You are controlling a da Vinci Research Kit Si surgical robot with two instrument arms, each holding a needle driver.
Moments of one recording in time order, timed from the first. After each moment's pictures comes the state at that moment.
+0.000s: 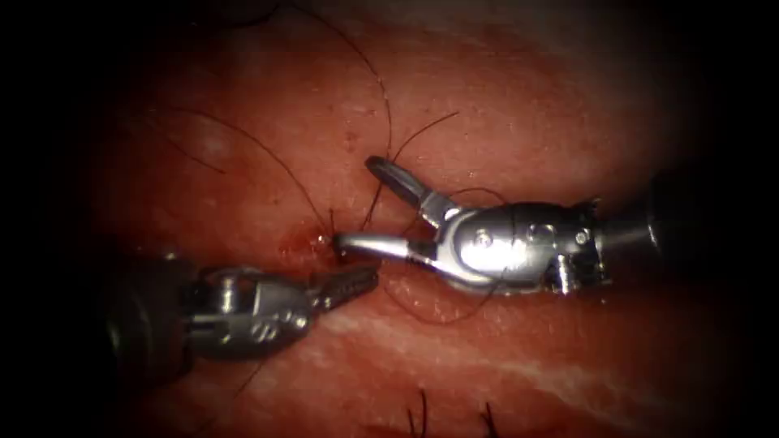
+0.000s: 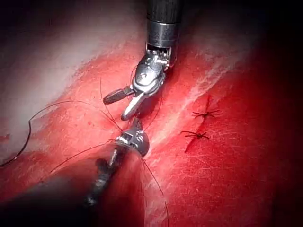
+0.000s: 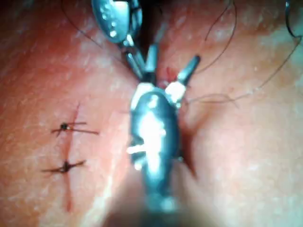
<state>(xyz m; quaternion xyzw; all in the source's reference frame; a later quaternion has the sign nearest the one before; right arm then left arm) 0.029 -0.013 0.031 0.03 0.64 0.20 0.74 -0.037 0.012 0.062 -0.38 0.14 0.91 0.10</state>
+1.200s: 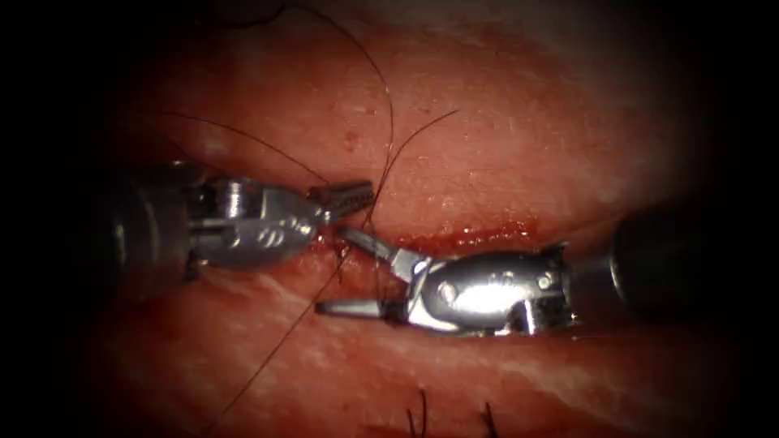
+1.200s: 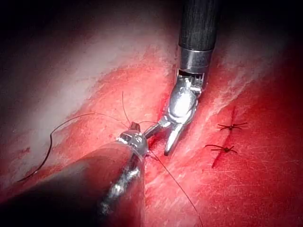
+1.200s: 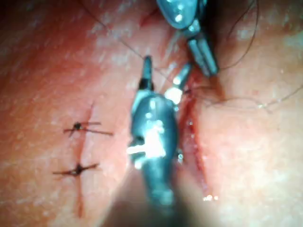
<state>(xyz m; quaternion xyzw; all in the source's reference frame) 0.030 -0.017 0.034 0.10 0.62 0.11 0.77 -0.036 0.018 0.065 -0.34 0.15 0.92 0.09</state>
